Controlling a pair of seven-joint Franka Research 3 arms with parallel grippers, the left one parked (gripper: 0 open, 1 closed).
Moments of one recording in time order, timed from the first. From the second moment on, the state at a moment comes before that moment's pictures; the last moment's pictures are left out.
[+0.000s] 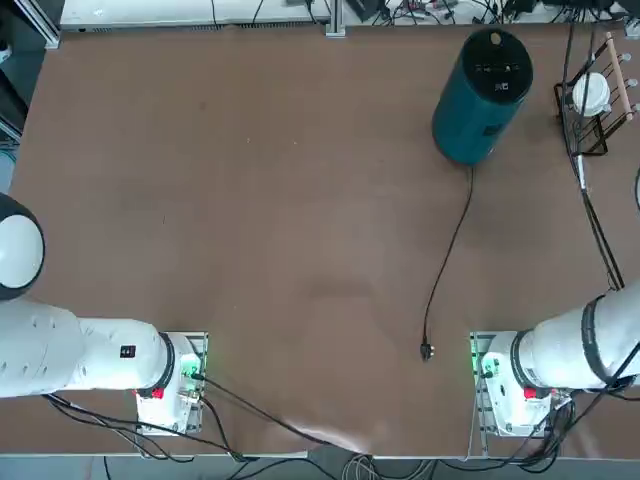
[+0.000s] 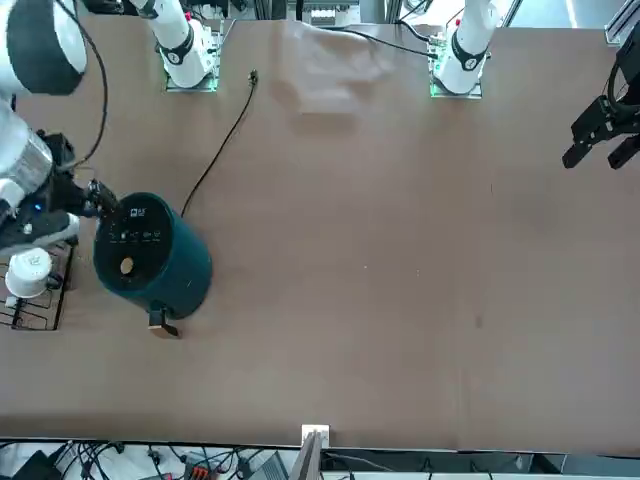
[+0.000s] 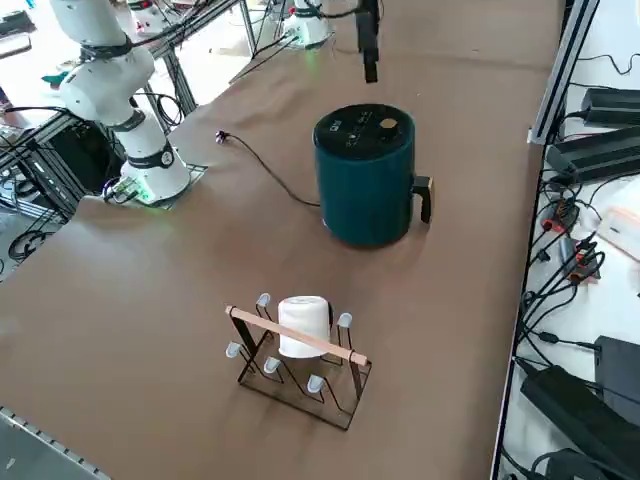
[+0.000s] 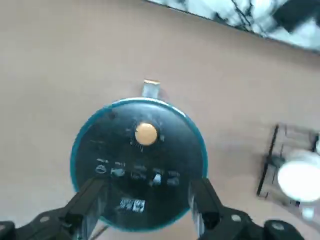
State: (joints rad) arm 0.04 0.16 0.06 -1.49 -0.07 1.76 -0.09
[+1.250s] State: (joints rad) arm -0.04 0.08 0.02 -1.47 0.04 1.57 0.10
